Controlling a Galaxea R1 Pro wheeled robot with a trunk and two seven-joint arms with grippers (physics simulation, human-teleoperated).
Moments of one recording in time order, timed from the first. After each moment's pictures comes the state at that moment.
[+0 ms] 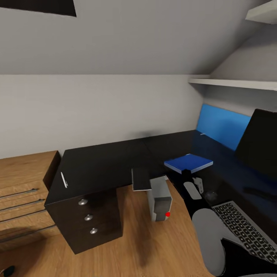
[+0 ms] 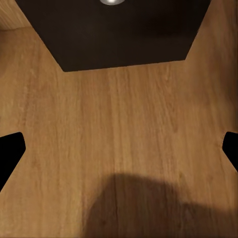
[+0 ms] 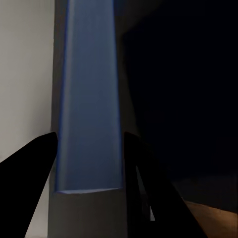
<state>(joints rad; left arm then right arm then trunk) -0.36 0.02 -1.71 -0.29 1.71 -0.57 0.45 -0.89 0.14 -0.38 -0.55 -1.00 -0.23 -0.17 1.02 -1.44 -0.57</state>
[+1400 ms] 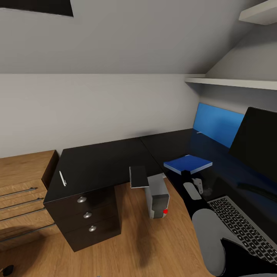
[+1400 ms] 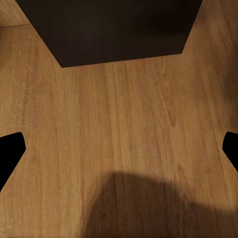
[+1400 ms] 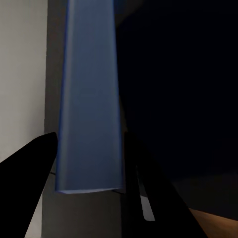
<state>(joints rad) -0.36 0.02 -1.71 -0.29 1.71 -0.57 0.45 -0.89 0.13 -0.38 -0.53 -0.99 -0.23 -0.17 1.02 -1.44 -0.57</state>
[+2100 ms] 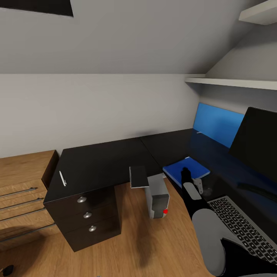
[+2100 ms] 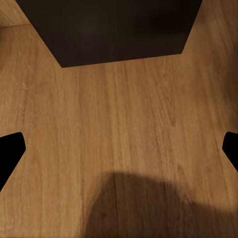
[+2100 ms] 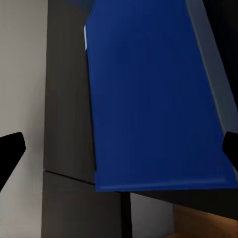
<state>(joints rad) -0.36 0.02 -1.71 -0.29 1.71 -0.57 0.45 -0.89 0.13 -0.38 -0.53 -0.99 -0.23 -0.17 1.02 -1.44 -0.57</state>
